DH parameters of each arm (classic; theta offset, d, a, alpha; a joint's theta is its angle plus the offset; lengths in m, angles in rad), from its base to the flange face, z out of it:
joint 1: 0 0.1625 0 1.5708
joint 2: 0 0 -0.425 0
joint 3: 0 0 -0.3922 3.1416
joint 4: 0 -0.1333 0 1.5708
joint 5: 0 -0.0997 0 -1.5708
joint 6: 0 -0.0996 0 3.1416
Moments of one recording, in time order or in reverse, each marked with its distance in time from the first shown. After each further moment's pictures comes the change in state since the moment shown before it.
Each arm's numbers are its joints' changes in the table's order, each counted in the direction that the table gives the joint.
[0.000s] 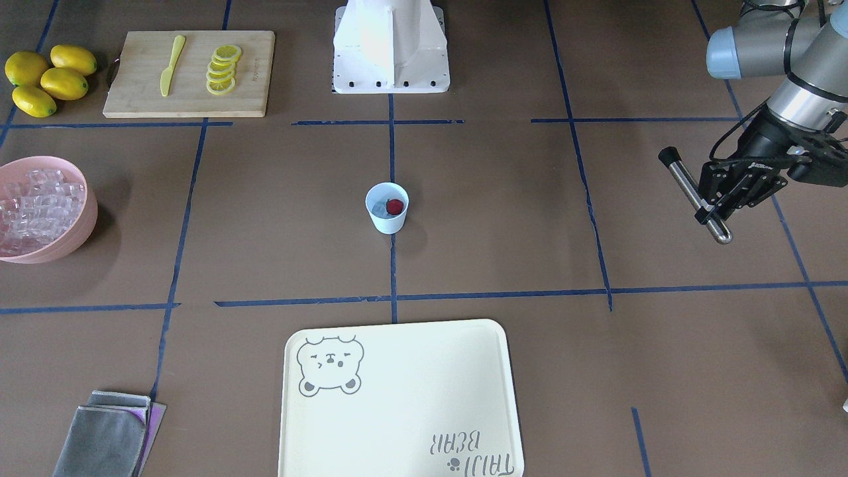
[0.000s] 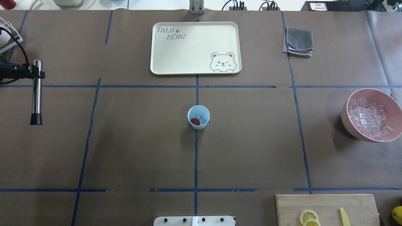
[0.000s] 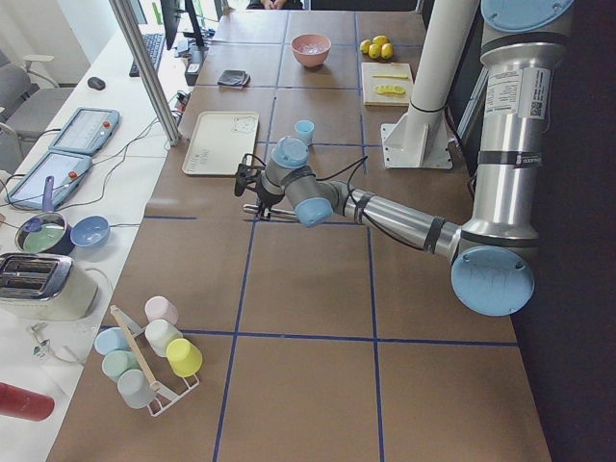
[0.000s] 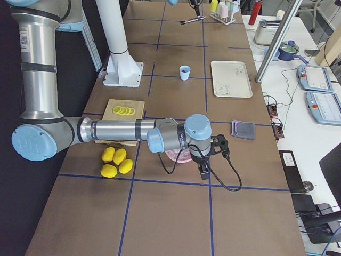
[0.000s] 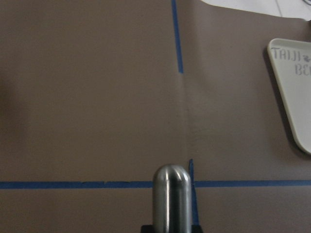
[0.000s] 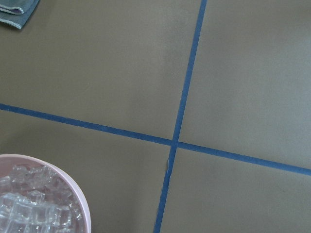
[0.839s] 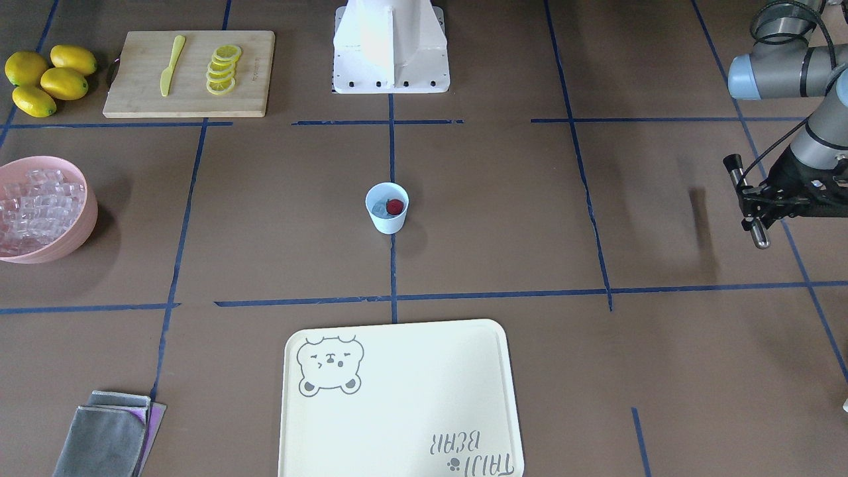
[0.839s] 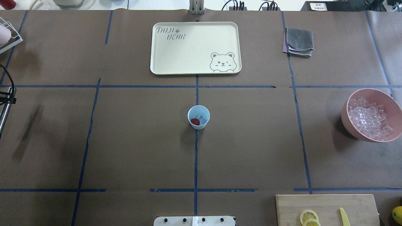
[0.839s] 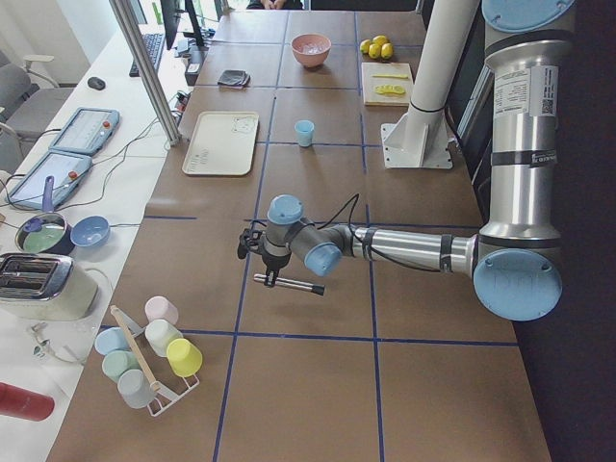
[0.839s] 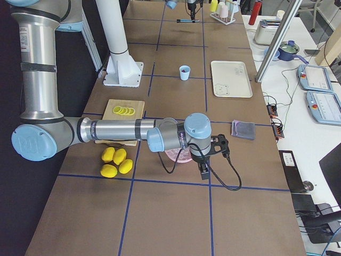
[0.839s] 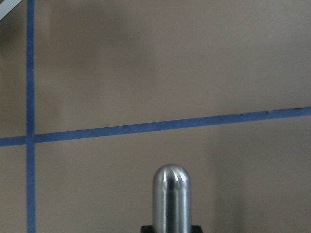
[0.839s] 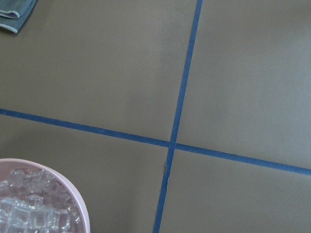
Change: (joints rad) left arm -0.004 0.061 0.228 -0.050 -0.064 -0.334; right arm -0.002 -0.001 0.006 -0.005 0.011 -0.024
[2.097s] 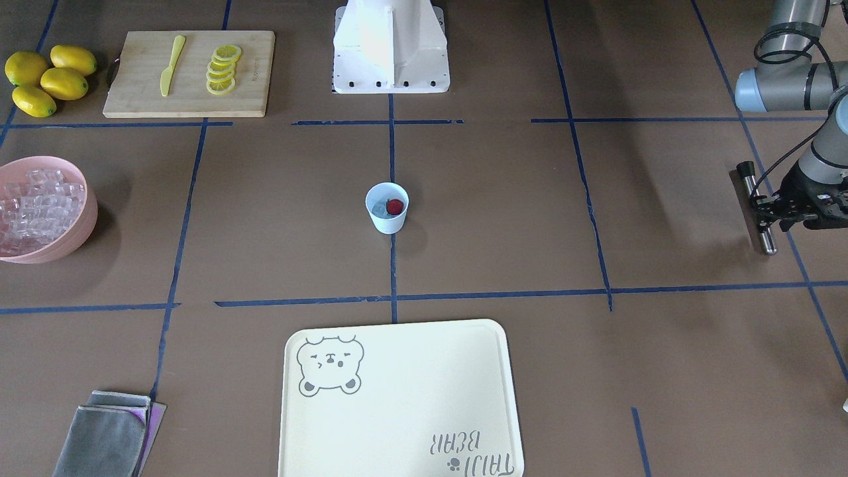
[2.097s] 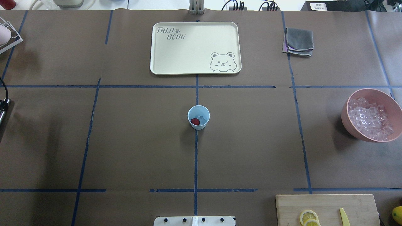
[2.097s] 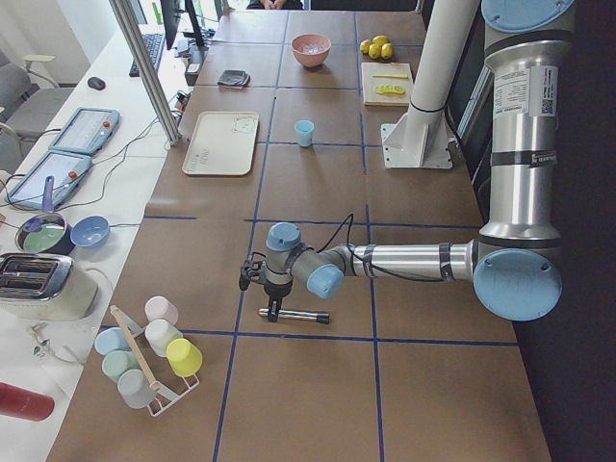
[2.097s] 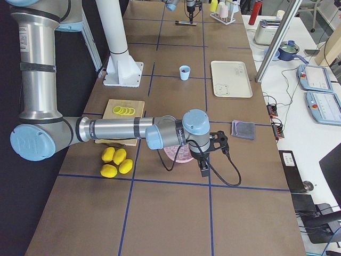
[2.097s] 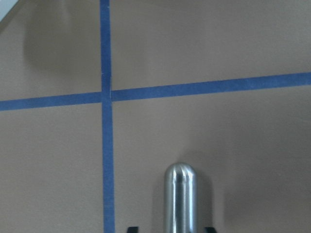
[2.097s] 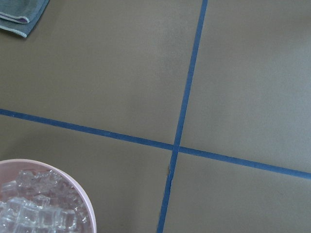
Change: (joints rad) left arm 0.003 0.001 0.100 0.004 -0.058 -0.002; right arm 0.001 -0.011 0.033 0.000 0.003 -0.002
